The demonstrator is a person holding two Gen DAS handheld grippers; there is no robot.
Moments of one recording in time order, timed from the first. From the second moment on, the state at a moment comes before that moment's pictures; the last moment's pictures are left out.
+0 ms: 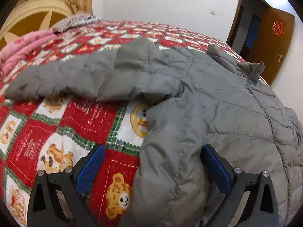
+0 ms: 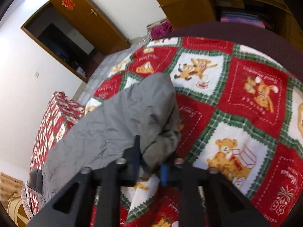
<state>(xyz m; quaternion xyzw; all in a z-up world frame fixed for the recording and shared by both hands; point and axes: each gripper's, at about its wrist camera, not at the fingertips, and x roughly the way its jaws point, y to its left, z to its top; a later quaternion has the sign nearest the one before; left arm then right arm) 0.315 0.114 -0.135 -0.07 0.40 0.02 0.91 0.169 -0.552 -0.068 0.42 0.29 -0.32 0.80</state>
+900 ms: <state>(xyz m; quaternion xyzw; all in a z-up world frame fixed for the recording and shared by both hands) 0.301 0.119 -0.138 -0.10 0.37 0.00 0.92 0.335 -0.111 0.042 0.01 0.33 0.06 0.94</state>
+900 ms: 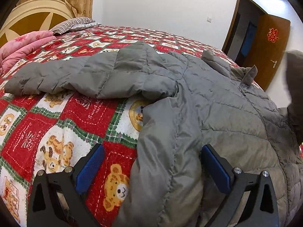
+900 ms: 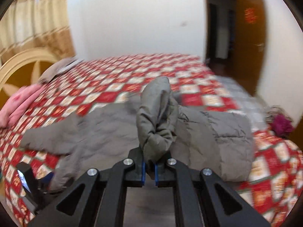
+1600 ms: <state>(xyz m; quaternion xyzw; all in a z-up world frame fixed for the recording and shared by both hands) 0.298 0.126 -0.139 -0.11 0.36 -0.01 0.93 0.364 -0.069 0.015 0.09 0.32 0.19 0.92</state>
